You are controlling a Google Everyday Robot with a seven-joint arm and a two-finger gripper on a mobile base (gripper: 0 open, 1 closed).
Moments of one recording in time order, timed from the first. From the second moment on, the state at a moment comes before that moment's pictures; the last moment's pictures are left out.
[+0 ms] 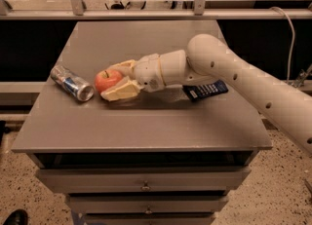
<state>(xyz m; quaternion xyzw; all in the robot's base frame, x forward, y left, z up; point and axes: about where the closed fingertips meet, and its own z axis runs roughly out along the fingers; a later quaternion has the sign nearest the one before) 0.579 0.101 0.850 -0.57 0.57 0.38 0.45</state>
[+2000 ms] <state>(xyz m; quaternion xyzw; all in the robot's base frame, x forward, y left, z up) 0.613 -0.036 0.975 -0.56 0.59 0.20 0.54</state>
